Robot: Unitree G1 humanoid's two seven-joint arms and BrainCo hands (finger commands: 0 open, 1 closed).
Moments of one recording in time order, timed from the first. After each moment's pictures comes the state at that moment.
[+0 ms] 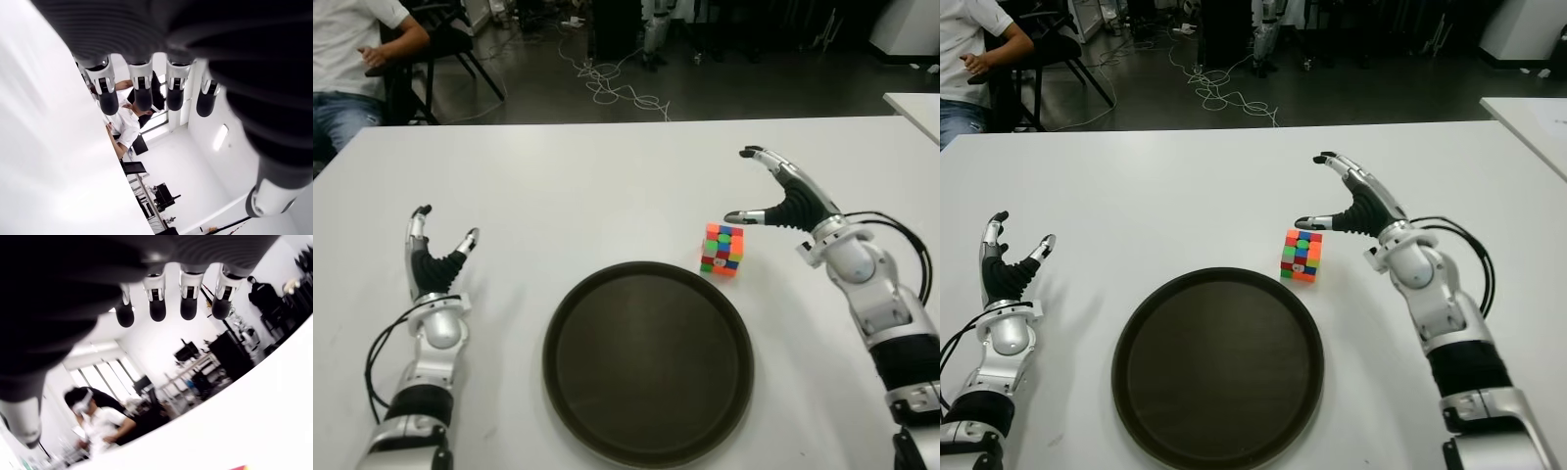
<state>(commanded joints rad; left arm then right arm) -0.35 0.26 0.12 0.91 0.25 -0.47 0.53 -0.45 -0.46 0.15 0.25 -0.46 -0.07 0.23</state>
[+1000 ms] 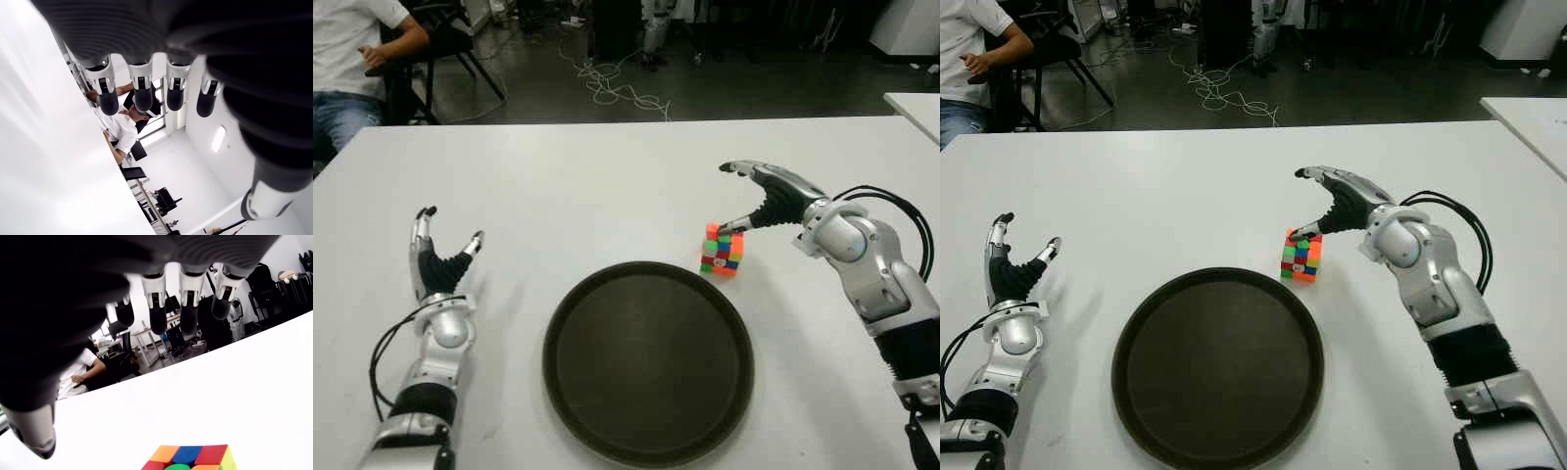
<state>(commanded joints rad) -0.35 0.25 0.10 0.89 0.26 -0.45 0.56 -0.49 -0.50 0.23 0.16 -0.53 0.07 0.38</state>
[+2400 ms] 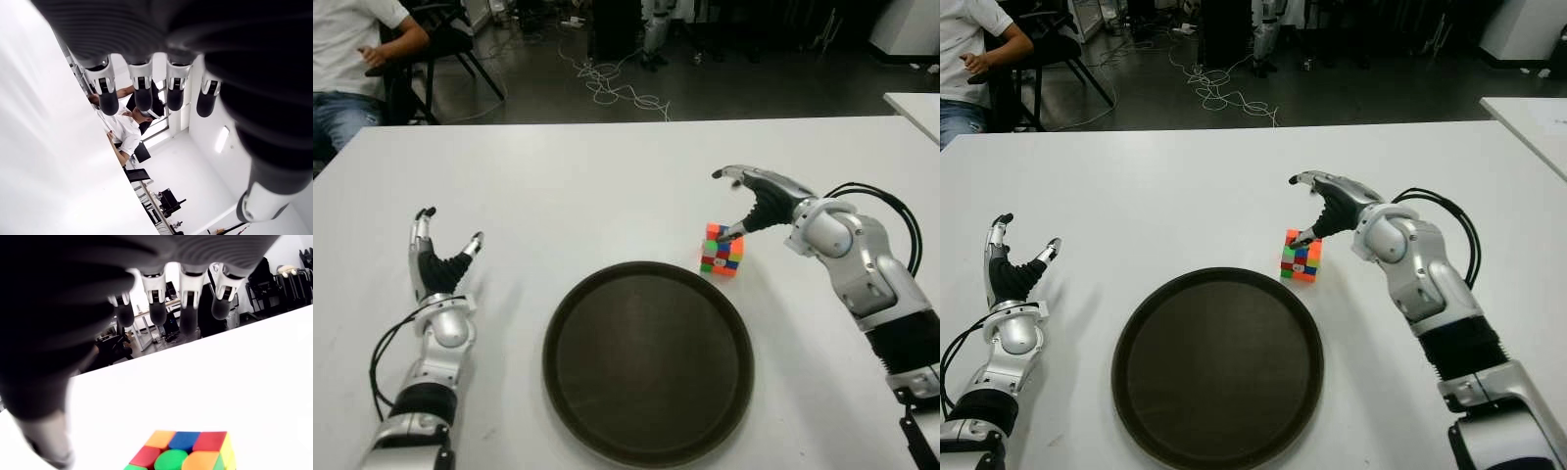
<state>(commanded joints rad) -0.35 0.26 0.10 0.90 0.26 -0.44 0.57 -0.53 -0.45 0.30 0.22 -0.56 0.16 0.41</state>
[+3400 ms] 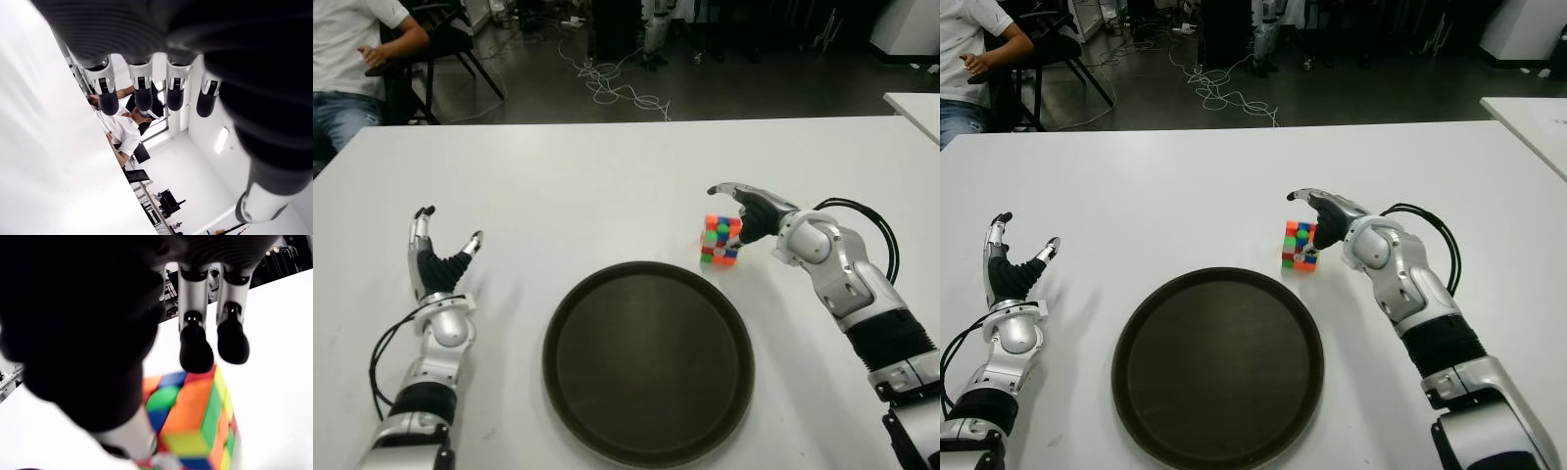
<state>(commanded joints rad) -0.35 0.26 0.10 0.90 0.25 -0.45 0.56 -0.55 -0.43 0.32 0.34 -0.55 0.12 0.37</state>
